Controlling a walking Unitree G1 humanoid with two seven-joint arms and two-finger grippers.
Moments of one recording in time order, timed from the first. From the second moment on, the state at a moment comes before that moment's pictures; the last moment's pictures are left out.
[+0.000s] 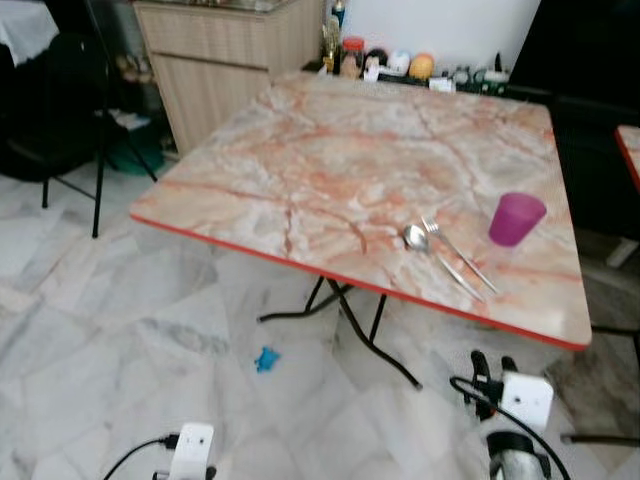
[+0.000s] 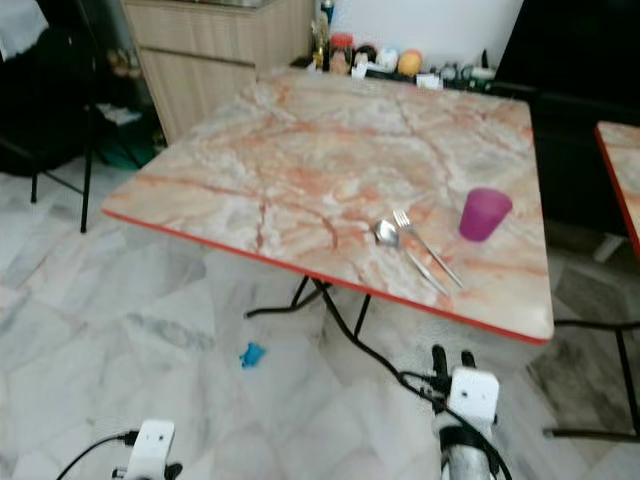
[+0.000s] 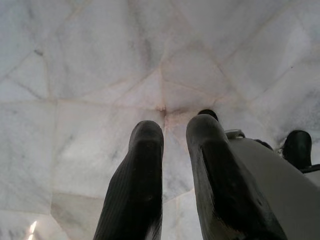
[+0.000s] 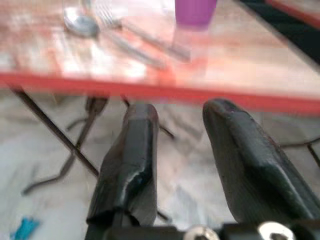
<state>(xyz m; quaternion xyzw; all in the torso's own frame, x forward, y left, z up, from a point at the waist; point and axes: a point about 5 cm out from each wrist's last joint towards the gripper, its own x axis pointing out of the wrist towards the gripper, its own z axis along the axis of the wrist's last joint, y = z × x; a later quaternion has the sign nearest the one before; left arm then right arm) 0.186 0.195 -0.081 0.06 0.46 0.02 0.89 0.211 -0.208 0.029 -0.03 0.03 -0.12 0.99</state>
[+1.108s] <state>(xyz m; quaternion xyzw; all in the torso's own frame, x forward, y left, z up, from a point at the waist) 0.177 0.204 -0.085 0.06 0.47 0.03 0.88 0.293 -0.180 0.105 0.01 -0.07 -0.05 1.00</state>
